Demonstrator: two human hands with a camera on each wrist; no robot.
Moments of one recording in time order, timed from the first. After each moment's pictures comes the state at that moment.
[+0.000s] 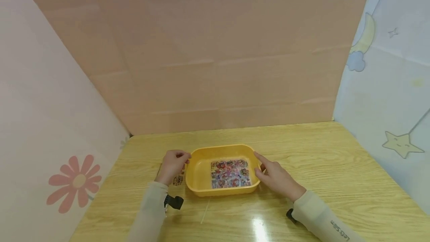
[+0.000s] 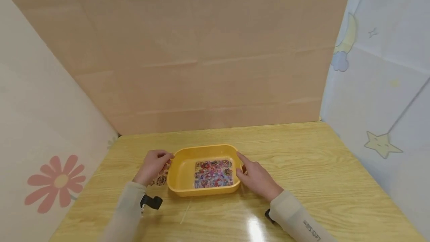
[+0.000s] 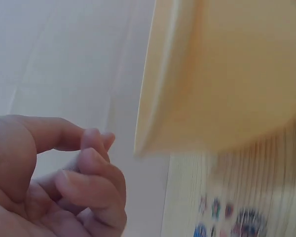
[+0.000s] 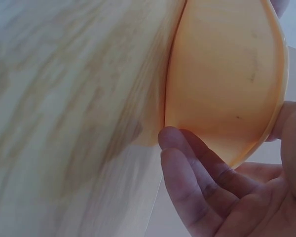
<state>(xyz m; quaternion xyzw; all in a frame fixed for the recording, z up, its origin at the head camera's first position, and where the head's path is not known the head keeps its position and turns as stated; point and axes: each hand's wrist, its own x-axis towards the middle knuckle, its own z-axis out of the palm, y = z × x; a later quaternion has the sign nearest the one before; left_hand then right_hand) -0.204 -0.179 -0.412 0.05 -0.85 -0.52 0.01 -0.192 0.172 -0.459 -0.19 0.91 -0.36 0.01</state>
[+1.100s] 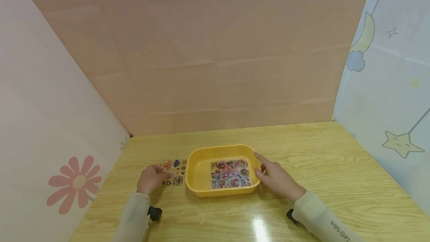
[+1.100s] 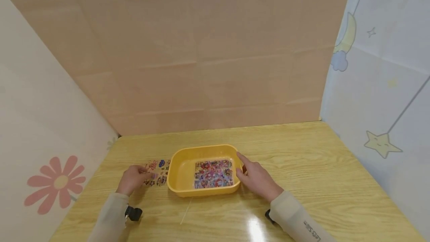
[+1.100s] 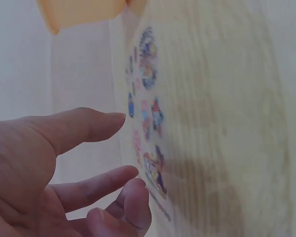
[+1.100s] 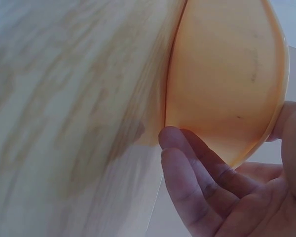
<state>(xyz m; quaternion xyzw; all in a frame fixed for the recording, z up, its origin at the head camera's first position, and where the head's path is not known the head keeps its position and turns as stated) -0.186 -0.256 -0.447 0.11 -0.94 -0.33 -0.02 -0.190 0.172 -0.459 -0.19 0.91 -0.37 0.01</state>
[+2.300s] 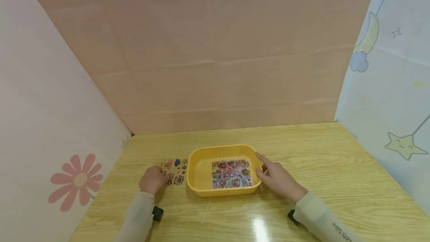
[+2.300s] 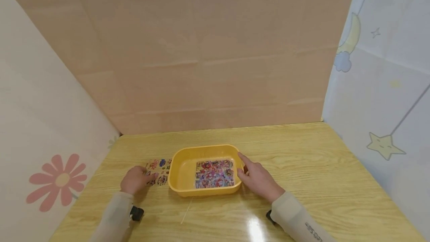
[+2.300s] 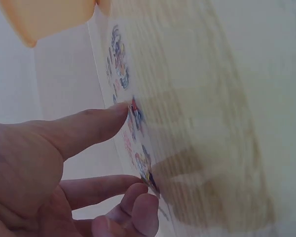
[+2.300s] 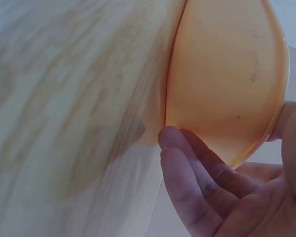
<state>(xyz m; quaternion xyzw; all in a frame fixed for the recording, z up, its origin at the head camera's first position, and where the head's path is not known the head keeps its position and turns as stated) -0.189 -0.250 -0.454 0.13 -0.96 -0.23 -0.03 -0.192 0.172 -0.460 -0.20 0.91 -0.37 0.01</state>
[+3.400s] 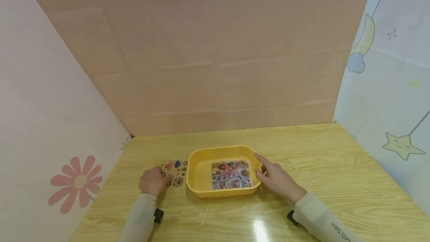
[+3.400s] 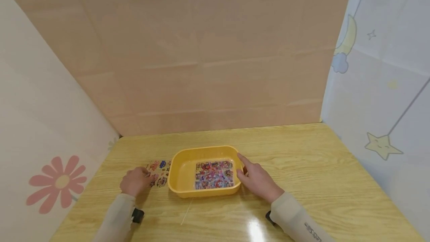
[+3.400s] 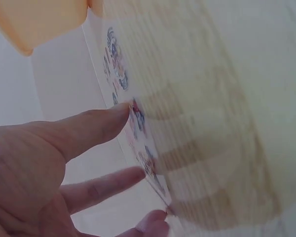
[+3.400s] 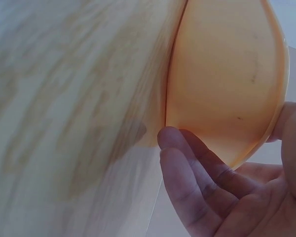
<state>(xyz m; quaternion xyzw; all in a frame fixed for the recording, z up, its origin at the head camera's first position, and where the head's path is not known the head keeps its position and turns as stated) -0.186 -0.246 -0.454 0.14 -0.98 -0.17 0.01 -0.189 0.171 -0.458 -0.19 0.91 -0.37 0.01</state>
